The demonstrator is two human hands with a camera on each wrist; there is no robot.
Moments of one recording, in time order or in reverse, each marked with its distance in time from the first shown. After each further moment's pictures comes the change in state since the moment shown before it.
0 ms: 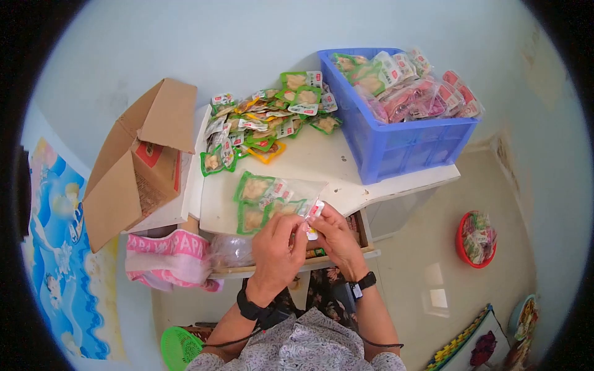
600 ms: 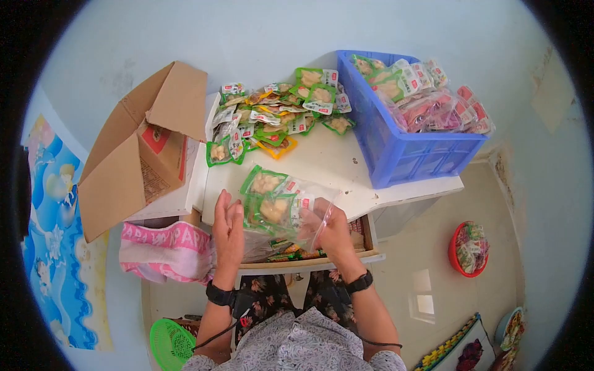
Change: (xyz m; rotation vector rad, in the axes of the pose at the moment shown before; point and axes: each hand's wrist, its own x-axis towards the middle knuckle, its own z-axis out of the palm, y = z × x) left_hand -0.027 -0.111 -0.048 -0.441 0.211 -0.624; right_hand 0.015 -0.003 0.041 -0.512 0.192 -0.014
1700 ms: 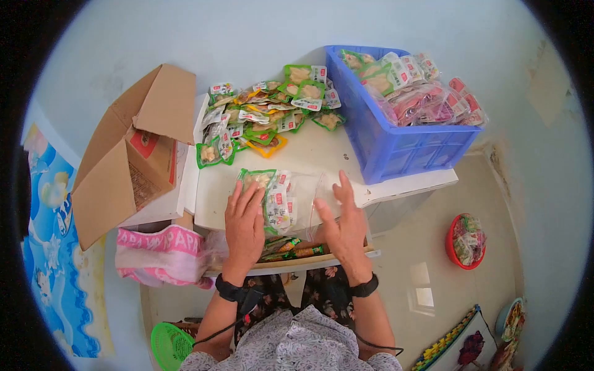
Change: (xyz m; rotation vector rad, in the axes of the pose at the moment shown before) left_hand 0.005 0.004 0.028 0.791 -0.222 0.563; right_hand -0.009 -0.008 -0.029 -0.613 0.342 -0.302
